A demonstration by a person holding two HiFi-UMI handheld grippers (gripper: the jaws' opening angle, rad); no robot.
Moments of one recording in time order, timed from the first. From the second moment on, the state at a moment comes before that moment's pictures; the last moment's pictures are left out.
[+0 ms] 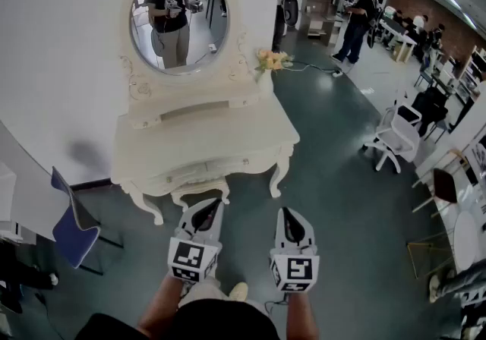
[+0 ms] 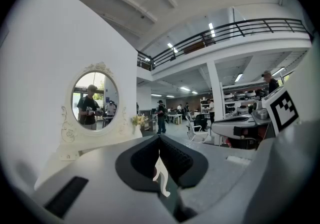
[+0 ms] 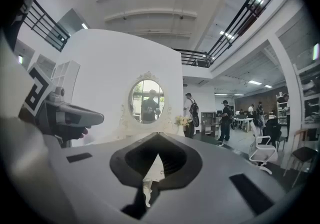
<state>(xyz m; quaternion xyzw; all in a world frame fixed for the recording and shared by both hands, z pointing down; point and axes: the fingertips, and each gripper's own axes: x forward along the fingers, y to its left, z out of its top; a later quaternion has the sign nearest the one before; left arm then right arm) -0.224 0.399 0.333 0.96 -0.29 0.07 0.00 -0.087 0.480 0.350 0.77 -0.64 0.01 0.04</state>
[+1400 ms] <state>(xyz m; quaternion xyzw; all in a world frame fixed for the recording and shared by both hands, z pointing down) -0.109 0.196 0.343 0.96 -0.27 0.08 0.02 0.020 0.283 0.368 0.78 -0.63 0.03 0.06</state>
